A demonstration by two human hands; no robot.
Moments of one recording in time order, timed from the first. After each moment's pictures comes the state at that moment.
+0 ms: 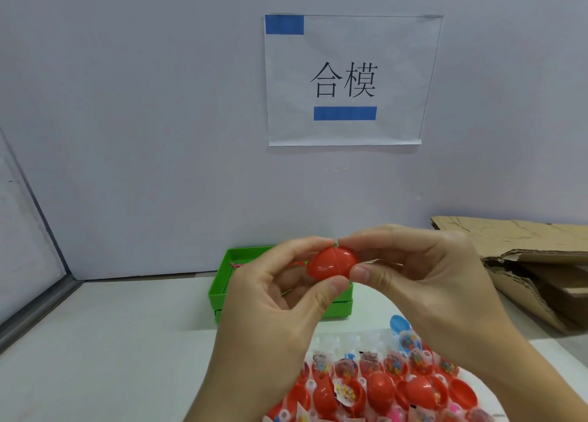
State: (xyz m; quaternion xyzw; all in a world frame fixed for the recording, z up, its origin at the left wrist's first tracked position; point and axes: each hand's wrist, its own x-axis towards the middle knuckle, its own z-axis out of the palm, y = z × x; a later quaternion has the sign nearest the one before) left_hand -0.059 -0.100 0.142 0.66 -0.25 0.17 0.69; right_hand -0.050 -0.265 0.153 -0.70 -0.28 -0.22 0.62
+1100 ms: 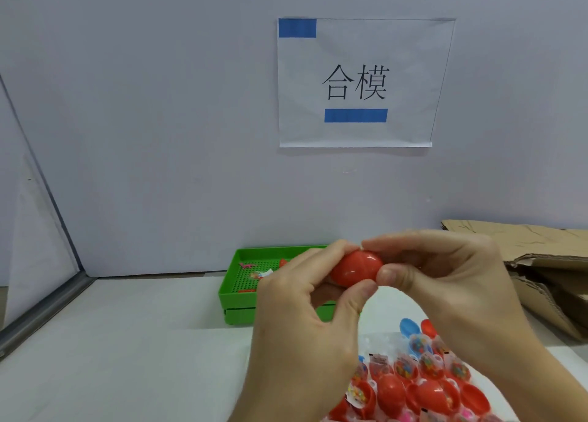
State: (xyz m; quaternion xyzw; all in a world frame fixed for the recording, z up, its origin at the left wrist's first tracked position) left_hand -0.064 -0.113 0.138 0.72 -0.24 0.28 0.59; right_hand -0.053 -0.262 0.154 -0.66 -0.25 -0.22 0.67
